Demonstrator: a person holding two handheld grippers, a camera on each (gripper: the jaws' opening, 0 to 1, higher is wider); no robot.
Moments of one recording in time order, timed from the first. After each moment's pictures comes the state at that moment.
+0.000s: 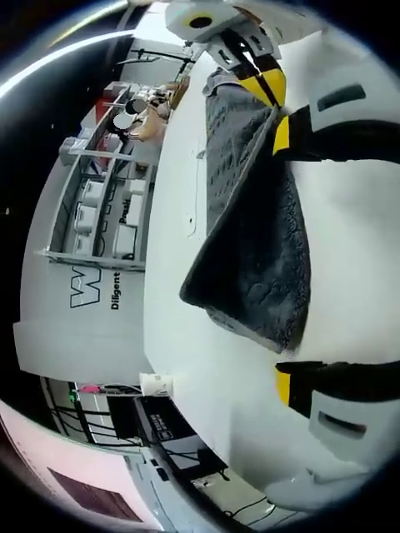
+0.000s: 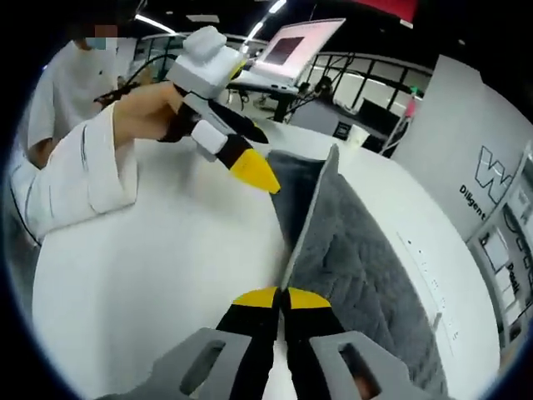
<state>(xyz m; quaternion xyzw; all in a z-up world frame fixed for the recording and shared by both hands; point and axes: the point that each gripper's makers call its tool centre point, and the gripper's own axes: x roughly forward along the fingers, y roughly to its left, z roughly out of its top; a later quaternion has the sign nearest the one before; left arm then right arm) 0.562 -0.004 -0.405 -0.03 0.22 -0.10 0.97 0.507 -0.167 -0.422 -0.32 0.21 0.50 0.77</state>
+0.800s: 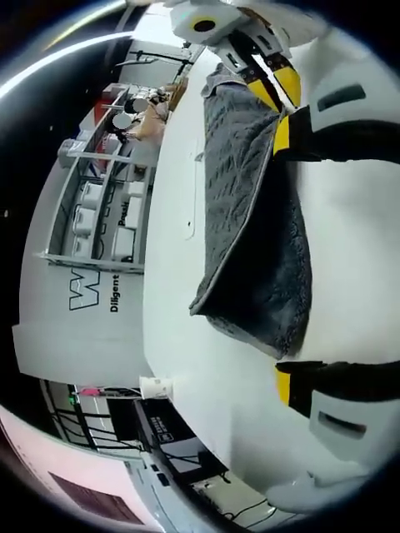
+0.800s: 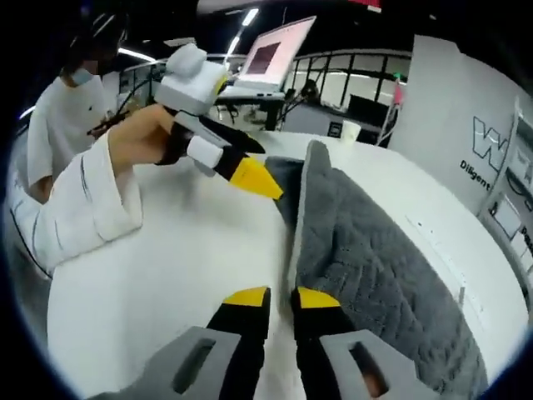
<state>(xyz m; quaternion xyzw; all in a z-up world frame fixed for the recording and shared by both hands) 0.563 -0.011 -0.407 -0.03 0.23 -0.10 0.97 0.499 -0.168 -0.417 -0.23 0.22 0.51 0.80</state>
